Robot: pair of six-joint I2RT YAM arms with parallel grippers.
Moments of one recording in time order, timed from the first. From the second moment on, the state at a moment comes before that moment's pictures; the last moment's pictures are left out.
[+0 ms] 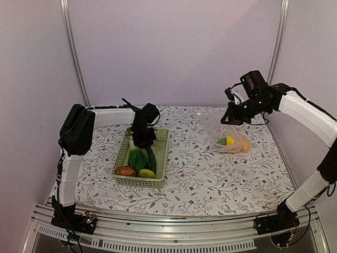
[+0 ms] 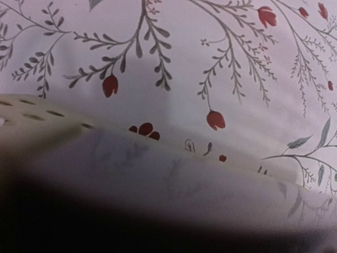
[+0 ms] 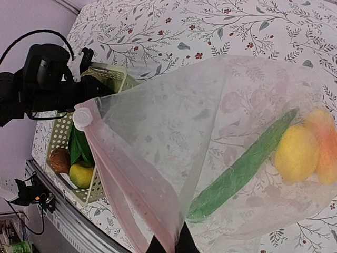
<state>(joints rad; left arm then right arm) -0.60 2.27 1.76 -0.79 -0.15 -0.92 0.48 1.52 1.47 -0.85 -0.28 0.35</state>
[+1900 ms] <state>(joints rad) -0.96 1.75 1.60 0.29 -0.20 -0.31 0.65 1.71 1.95 -0.98 -0.34 0.48</state>
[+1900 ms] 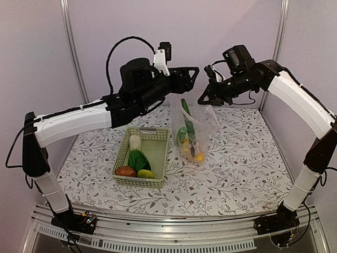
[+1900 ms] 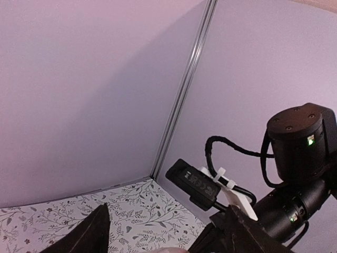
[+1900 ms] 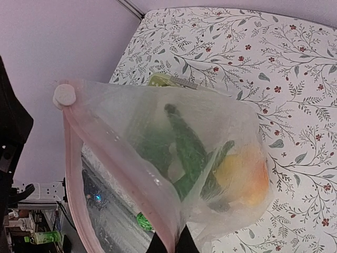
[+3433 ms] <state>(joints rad) -0.81 1.34 1.05 -0.54 -0.09 -0.56 0.67 1.61 1.45 -0.82 -0.25 0.44</state>
